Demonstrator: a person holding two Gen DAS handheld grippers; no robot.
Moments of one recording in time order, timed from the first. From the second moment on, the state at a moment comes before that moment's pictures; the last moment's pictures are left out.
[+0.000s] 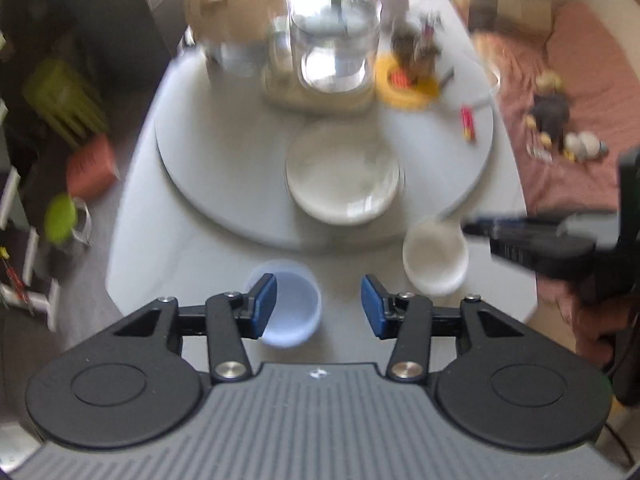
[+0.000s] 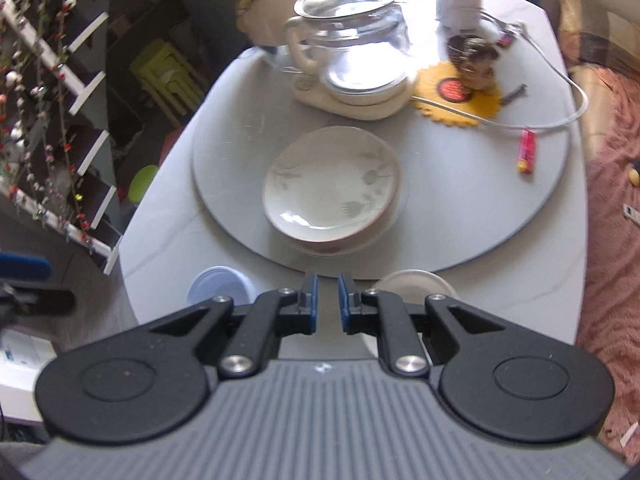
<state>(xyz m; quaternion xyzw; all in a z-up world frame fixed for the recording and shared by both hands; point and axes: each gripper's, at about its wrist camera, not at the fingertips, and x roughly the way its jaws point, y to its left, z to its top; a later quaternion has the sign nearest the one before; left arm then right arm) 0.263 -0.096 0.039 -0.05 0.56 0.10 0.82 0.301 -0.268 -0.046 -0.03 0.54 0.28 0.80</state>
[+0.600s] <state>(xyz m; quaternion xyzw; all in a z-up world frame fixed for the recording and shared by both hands) 0.329 -0.116 0.074 -0.03 0.52 0.09 0.85 0.301 -0.361 -0.058 -0.02 0.54 0.21 0.82</state>
